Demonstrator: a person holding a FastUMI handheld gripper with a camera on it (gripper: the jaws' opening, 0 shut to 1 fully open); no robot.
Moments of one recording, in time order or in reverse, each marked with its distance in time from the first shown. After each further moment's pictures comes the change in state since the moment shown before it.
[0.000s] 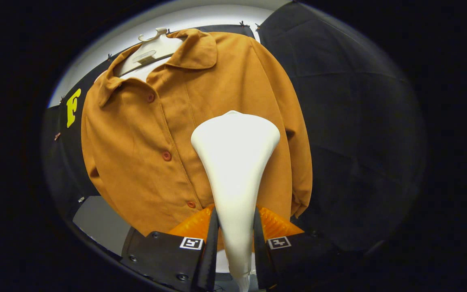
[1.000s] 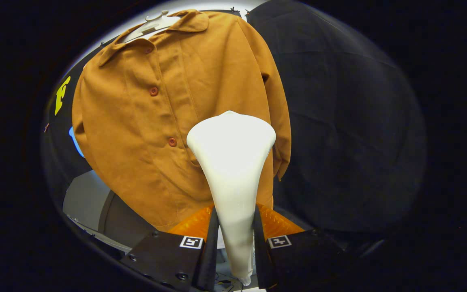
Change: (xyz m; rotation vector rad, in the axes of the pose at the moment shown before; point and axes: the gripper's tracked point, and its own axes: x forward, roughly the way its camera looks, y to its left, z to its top) arm -0.053 -0.007 -0.073 -0.014 0.092 -0.142
